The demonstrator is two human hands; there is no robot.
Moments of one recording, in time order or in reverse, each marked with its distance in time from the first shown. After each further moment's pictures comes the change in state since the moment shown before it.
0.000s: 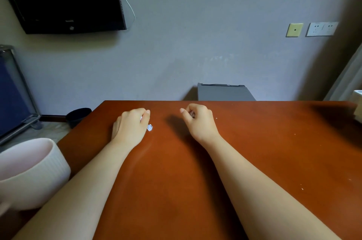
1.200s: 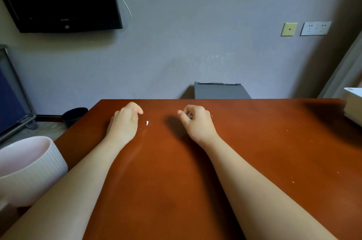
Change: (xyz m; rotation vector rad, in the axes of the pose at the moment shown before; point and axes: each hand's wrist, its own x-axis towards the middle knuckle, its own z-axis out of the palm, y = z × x) left_hand 0.000 -0.004 -0.008 -0.064 -0.043 -0.033; right_hand -0.012 0.000 -0.007 -0.033 -0.035 0.031
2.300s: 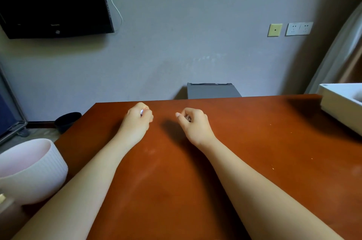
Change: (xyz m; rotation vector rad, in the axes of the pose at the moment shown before) left_hand -0.023 0.058 -0.013 -0.425 -0.187 -0.134; right_hand -0.023 -0.001 -0.016 0.102 0.012 -0.012
